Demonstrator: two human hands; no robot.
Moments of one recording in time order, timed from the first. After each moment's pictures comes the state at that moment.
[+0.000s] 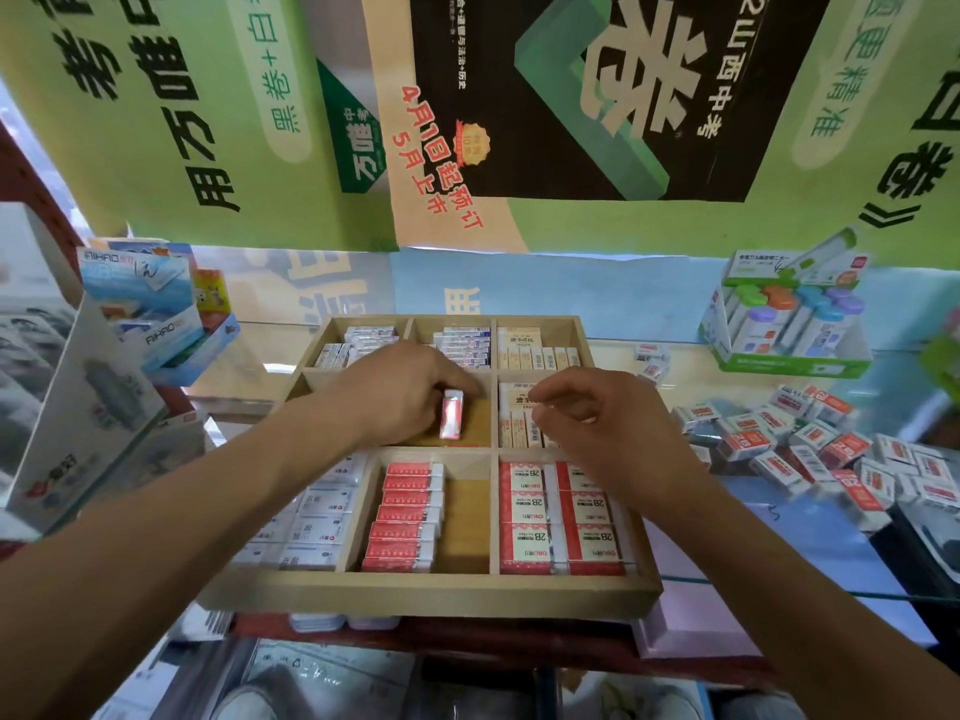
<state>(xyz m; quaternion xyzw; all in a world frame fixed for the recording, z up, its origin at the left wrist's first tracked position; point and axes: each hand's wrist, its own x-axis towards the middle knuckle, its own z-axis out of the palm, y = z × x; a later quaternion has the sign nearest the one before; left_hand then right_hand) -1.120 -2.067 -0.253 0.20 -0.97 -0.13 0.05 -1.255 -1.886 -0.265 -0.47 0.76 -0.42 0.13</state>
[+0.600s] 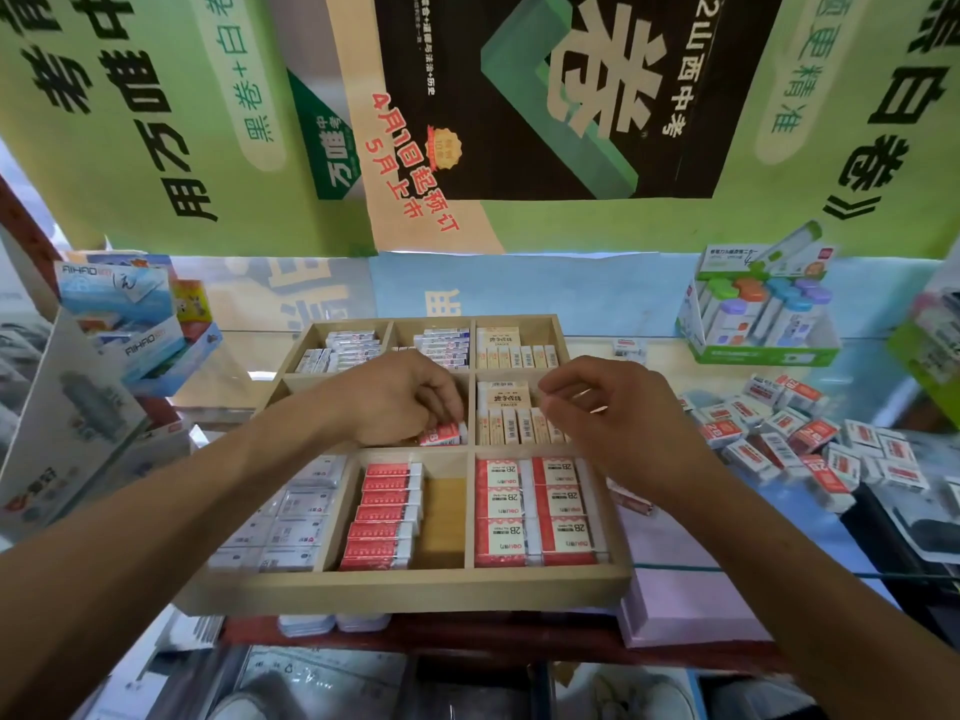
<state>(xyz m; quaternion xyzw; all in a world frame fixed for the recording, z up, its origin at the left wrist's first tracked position) -1.132 -2.057 -0.252 0.26 -0.90 -0.35 -0.02 -1.275 -1.870 -0.264 -0.47 0.76 -0.44 0.11</state>
